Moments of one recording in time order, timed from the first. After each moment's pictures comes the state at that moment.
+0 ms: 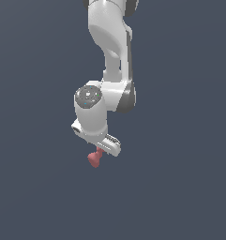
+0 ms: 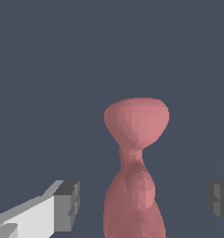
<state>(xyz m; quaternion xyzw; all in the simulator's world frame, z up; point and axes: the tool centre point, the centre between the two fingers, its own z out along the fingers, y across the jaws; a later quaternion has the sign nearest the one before) 0.062 -0.061 0.118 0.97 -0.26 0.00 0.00</state>
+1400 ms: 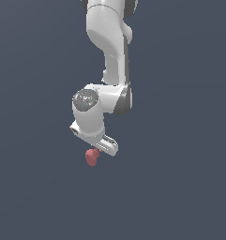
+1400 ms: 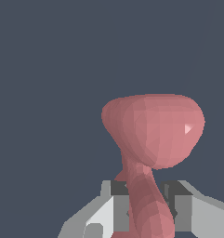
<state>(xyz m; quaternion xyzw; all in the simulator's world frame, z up) 0.055 -0.072 0.102 0.97 -0.26 0.00 0.00</state>
